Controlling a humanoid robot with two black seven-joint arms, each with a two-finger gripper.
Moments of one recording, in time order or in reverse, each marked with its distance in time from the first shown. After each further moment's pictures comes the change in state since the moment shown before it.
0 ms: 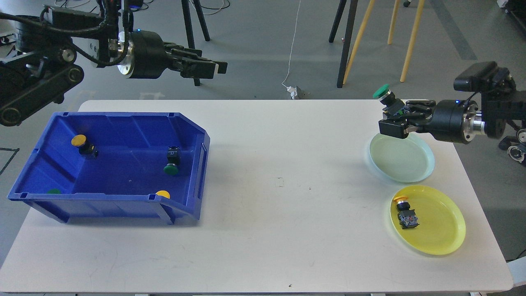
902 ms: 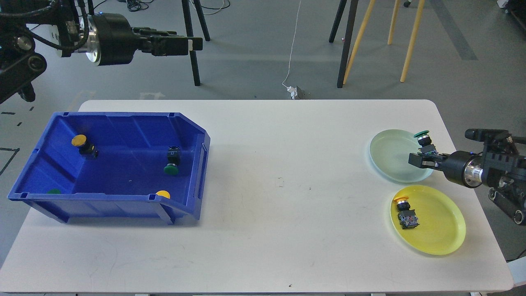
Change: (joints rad) left arm 0.018 0.085 -0.046 -0.013 -0.084 0.000 -0.004; right arm -0.182 0.359 -0.008 -0.697 0.168 -0.076 0.000
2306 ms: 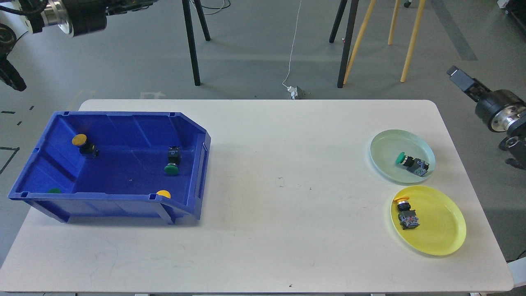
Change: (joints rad) left arm 0.006 -0.004 -0.081 0.165 -0.259 0.046 0.004; right arm 0.149 -0.034 0.019 -0.123 0.615 -0.150 0.000
